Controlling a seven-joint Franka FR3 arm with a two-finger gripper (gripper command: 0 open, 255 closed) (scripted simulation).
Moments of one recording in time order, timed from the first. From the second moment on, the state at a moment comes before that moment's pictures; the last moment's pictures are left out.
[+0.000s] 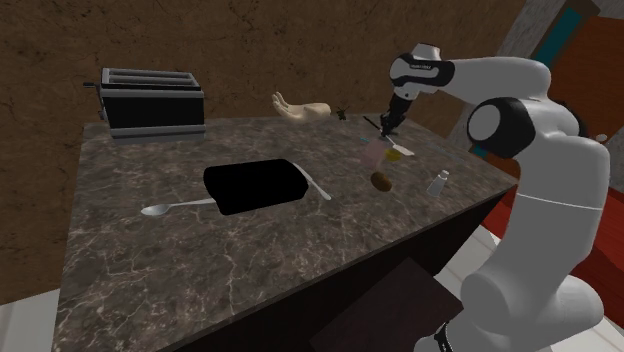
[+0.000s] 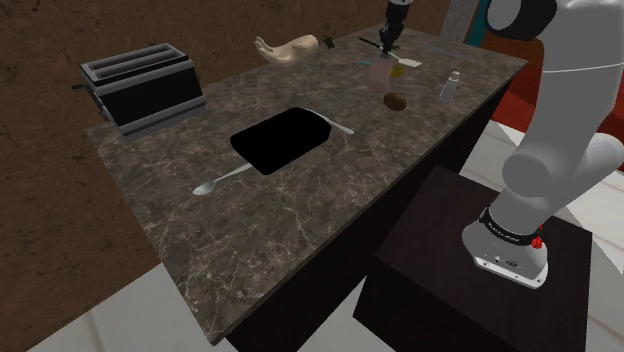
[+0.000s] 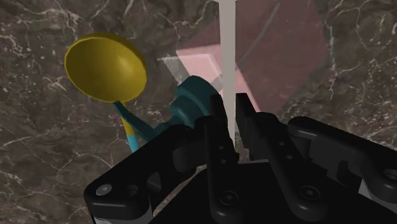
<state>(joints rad) -0.56 0.47 -0.01 -1.30 0.03 1.85 -0.43</state>
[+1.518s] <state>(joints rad) -0.62 0.62 -0.02 -1.23 0.05 1.98 -0.51</state>
